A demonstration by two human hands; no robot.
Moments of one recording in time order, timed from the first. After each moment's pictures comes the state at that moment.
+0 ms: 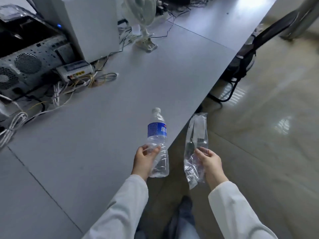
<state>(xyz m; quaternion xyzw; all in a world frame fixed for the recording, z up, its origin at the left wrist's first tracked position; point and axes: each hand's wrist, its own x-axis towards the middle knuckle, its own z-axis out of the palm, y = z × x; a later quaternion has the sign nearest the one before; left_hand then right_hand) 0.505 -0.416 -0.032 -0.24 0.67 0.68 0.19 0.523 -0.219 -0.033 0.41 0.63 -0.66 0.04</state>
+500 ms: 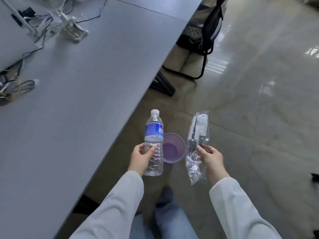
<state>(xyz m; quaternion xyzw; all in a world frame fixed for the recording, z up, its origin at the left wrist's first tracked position) 0.460 -0.186 -0.089 -0.22 0.71 0.61 0.27 0.522 0.023 -0.089 0.49 0.56 -0.66 -0.01</state>
